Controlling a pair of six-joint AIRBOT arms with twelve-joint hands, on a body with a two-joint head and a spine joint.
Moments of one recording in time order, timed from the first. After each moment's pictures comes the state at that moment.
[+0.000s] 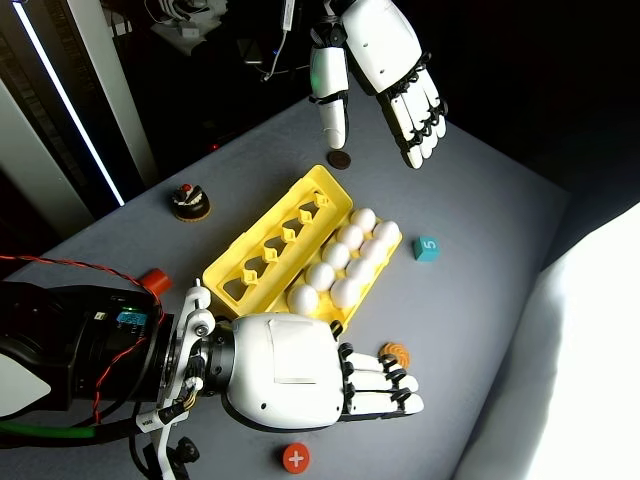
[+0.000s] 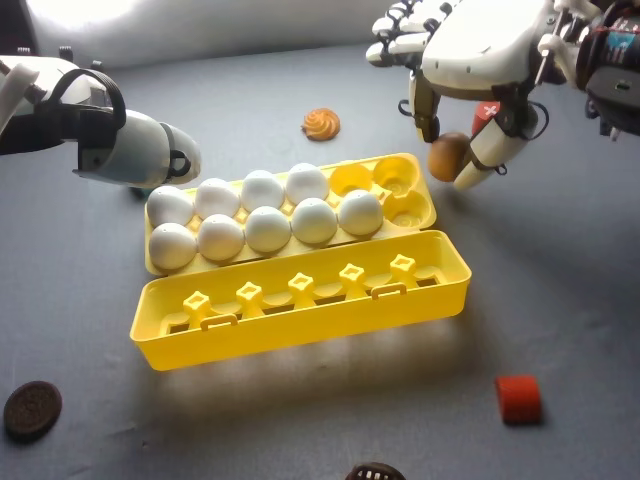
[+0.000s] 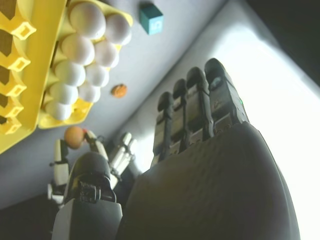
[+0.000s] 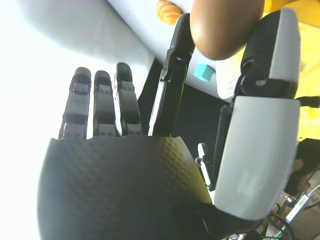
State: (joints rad) left arm 0.09 -0.81 0.61 1.05 1.14 -0.29; right arm -0.32 -1.37 1.60 -0.52 0.29 -0.75
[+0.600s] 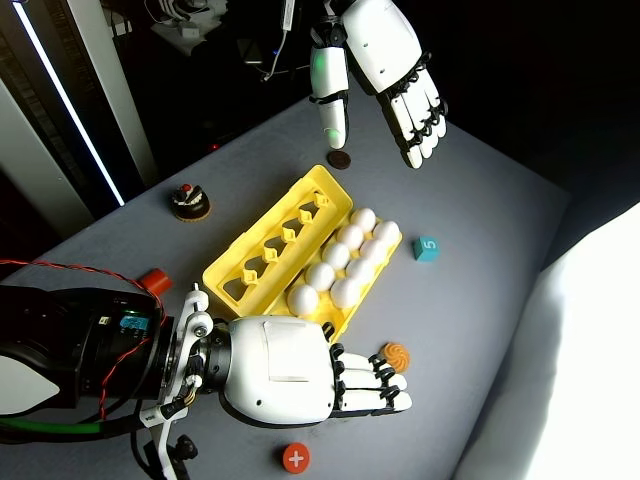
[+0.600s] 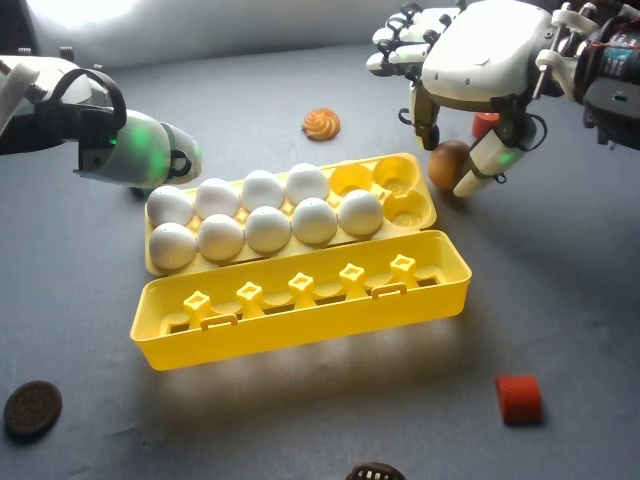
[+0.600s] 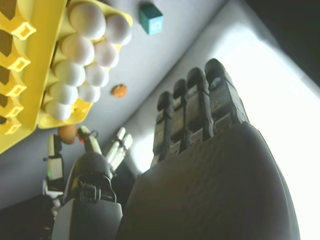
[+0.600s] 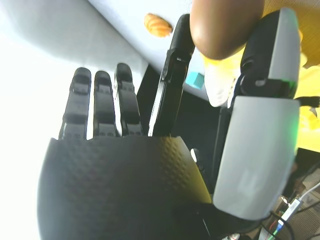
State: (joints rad) left arm 0.09 -0.81 0.61 1.05 1.14 -0.29; right arm -0.35 -1.38 1.60 -0.44 0.31 -0.81
